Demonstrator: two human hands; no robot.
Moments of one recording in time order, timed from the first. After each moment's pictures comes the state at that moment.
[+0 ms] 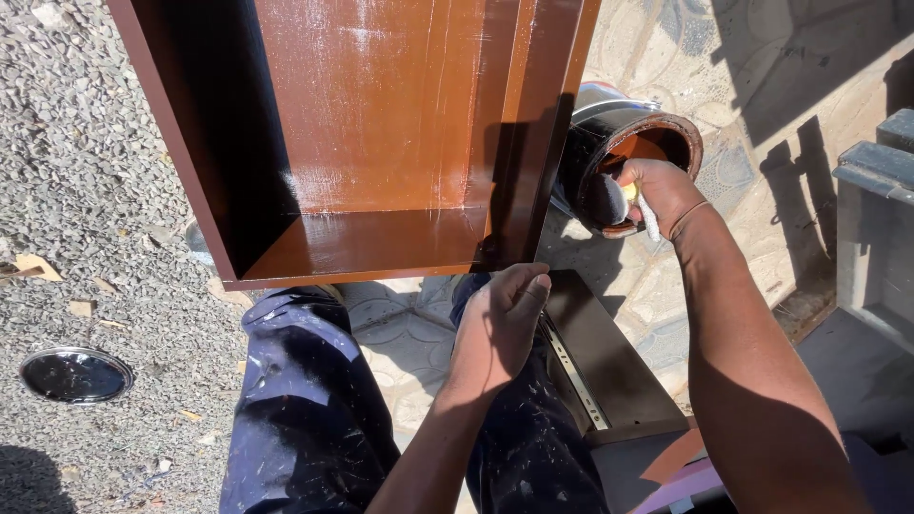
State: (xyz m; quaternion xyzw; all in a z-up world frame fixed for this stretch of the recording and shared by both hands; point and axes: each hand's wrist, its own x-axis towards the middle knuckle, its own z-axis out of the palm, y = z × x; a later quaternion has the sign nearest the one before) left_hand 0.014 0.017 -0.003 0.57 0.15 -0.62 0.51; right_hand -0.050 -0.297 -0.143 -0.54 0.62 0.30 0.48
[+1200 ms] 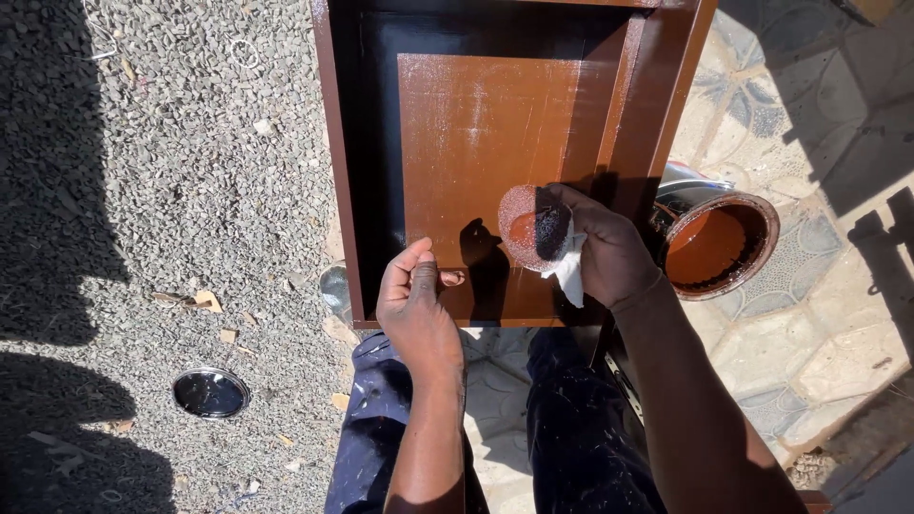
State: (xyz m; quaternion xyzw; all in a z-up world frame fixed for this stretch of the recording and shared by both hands) left_hand 0.104 0.112 -0.027 0.60 0.46 -0.11 0.65; right_hand 0.104 -0.085 -0.054 -0.38 0.32 0.23 0.84
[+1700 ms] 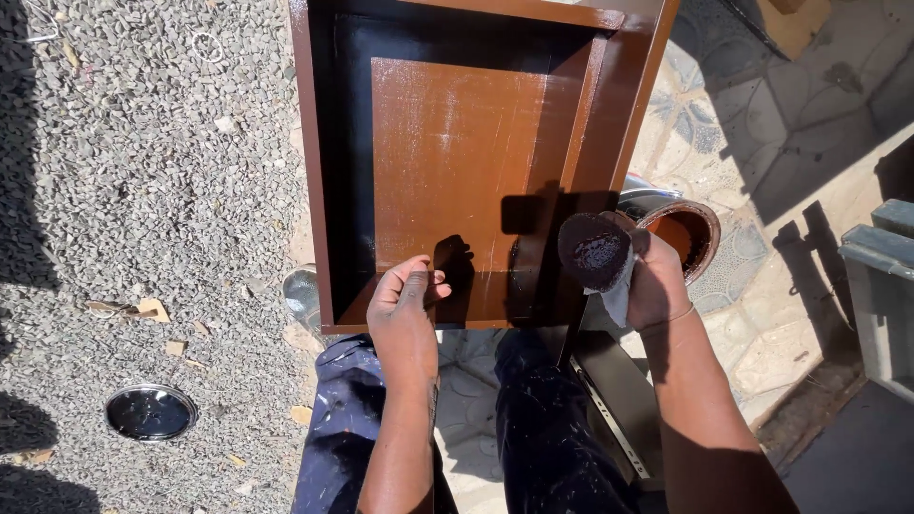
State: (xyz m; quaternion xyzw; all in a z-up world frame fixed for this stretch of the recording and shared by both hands) left_hand 0.098 0.120 -0.024 0.58 0.48 -0.23 0.62; right_hand 0.044 -0.141 -0.040 -0.35 0.44 0.11 0.82
